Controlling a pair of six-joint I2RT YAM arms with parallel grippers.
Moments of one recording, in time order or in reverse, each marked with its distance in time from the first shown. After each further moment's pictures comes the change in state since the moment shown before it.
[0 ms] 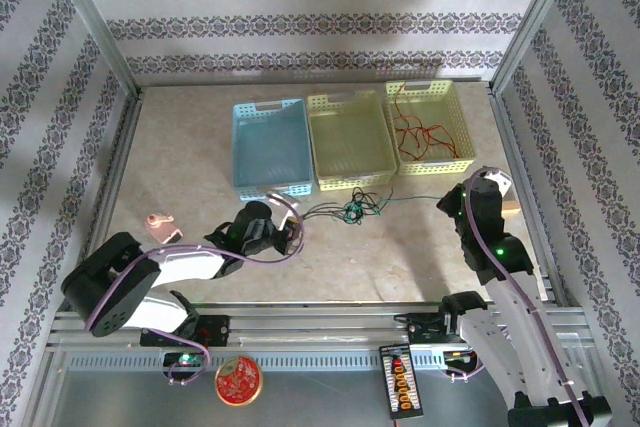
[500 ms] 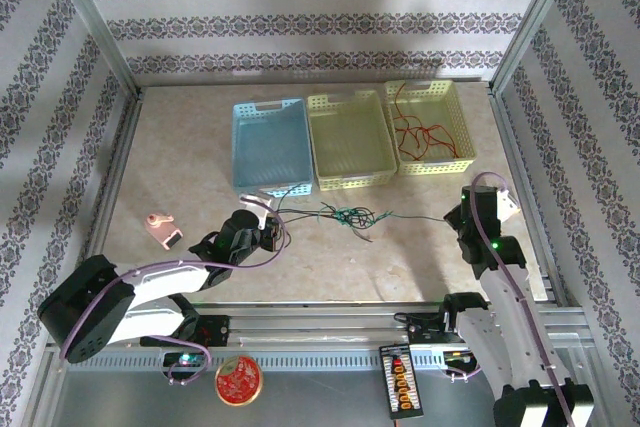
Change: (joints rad) left arm 0.000 -0.158 -0.089 -0.059 -0.291 -0.117; right arm -0.130 0.058 -0.086 -0.096 -0.003 0.157
